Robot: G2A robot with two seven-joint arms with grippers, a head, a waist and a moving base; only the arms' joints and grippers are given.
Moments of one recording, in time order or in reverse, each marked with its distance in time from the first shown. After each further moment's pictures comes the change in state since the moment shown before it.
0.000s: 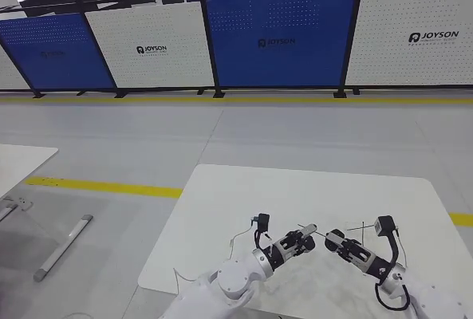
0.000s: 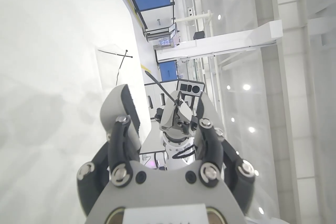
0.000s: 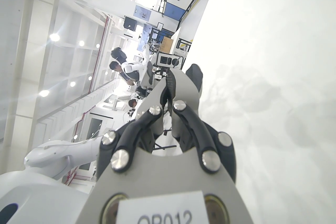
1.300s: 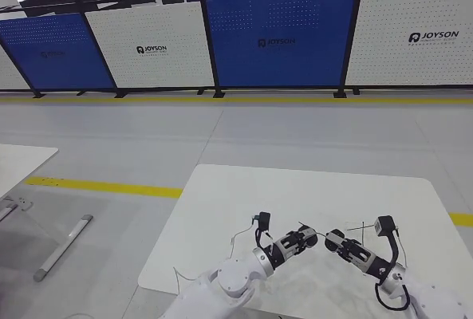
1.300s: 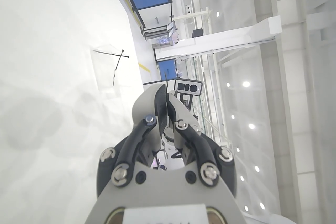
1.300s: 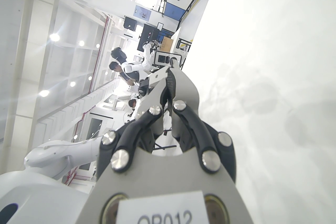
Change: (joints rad) left arm -0.001 -0.011 -0.012 0.001 0.010 -0.013 -0.012; right arm -0.003 -0.001 -0.002 -0.004 -0.002 0.005 -0.010
